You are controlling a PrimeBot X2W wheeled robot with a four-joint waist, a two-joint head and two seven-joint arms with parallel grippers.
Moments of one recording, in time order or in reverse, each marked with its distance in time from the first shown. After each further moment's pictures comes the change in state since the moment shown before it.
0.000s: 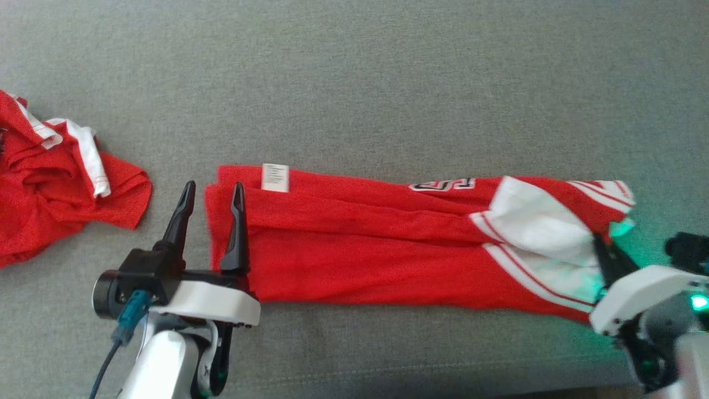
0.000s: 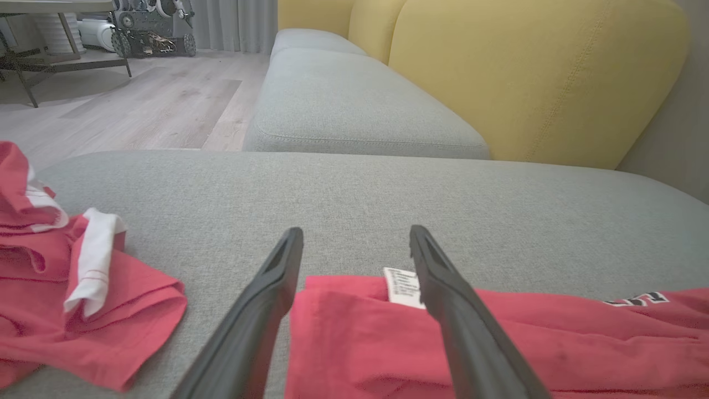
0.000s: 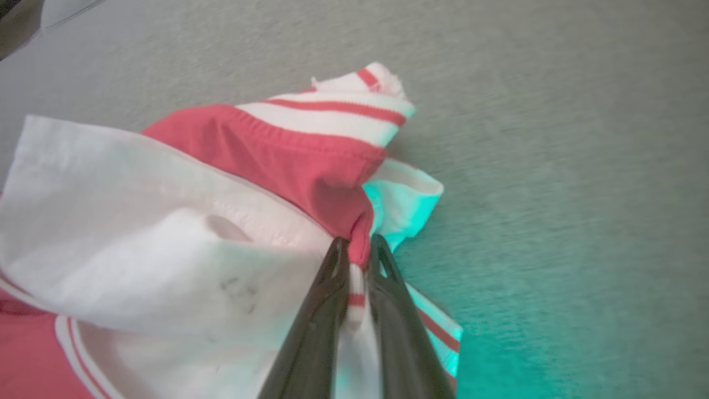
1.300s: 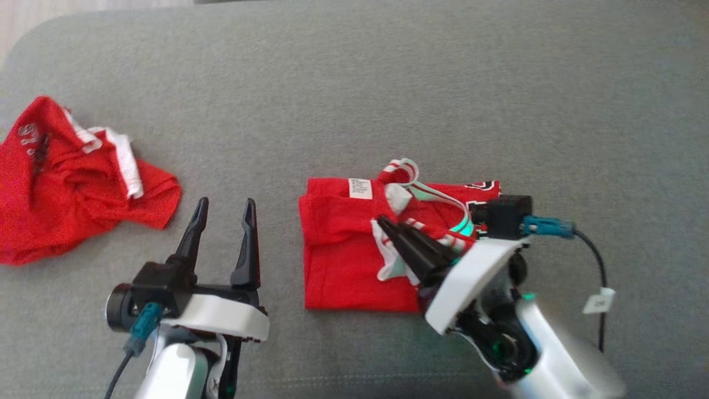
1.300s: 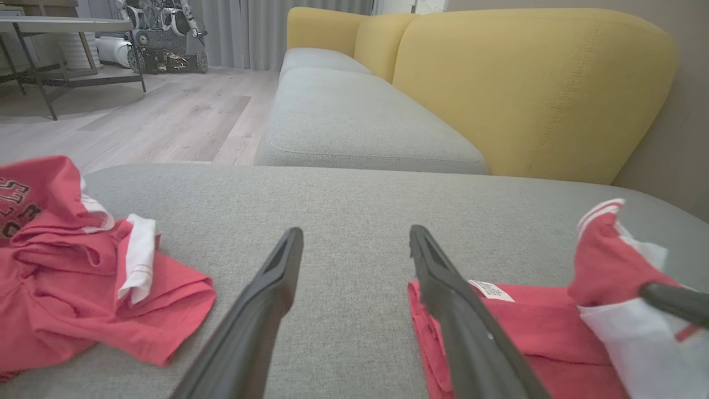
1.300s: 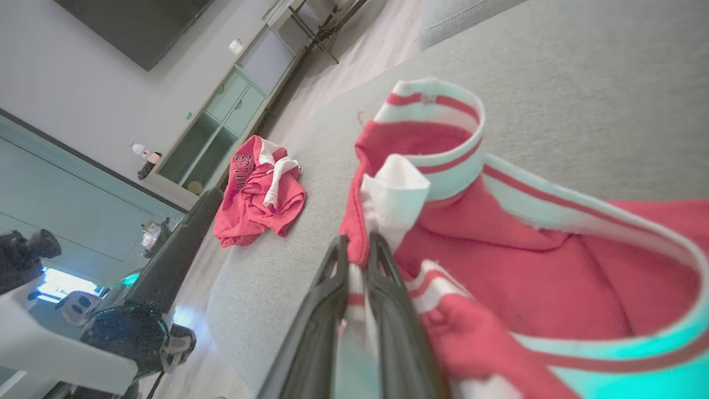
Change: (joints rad) left arm 0.036 -0.029 0.004 0.019 0.020 -0.026 -0.004; right arm -0.164 0.031 0.627 -0.084 0.423 0.000 -0.002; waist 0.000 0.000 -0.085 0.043
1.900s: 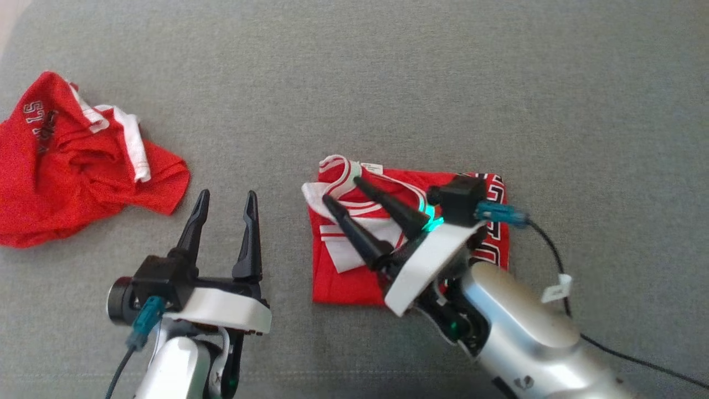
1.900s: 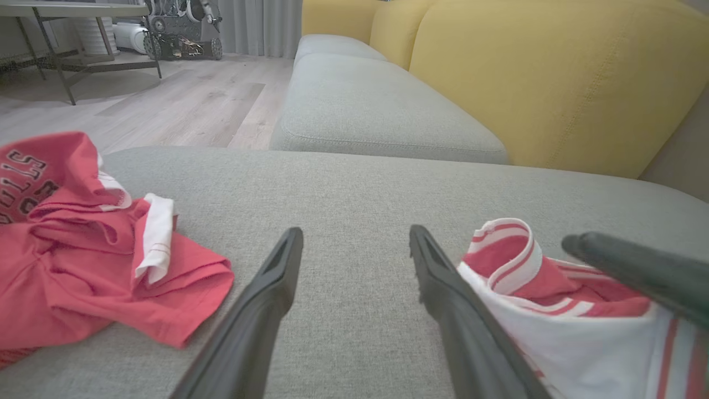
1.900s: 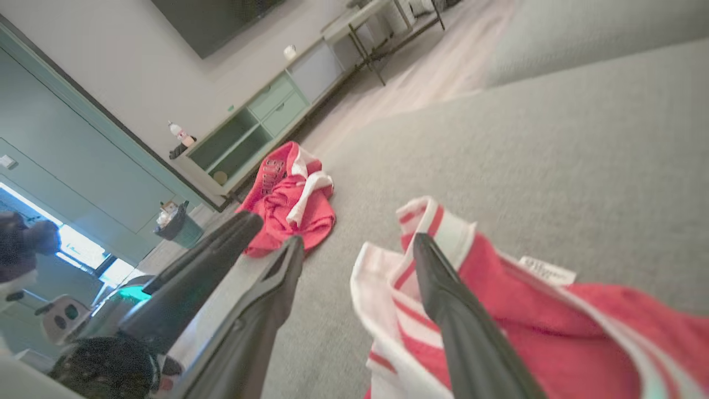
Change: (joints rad) left arm -0.019 -0.016 0.006 0.003 0.014 0.000 0.000; right arm -0.269 -0.033 0.319 0.254 0.034 0.000 -0.369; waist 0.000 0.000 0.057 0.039
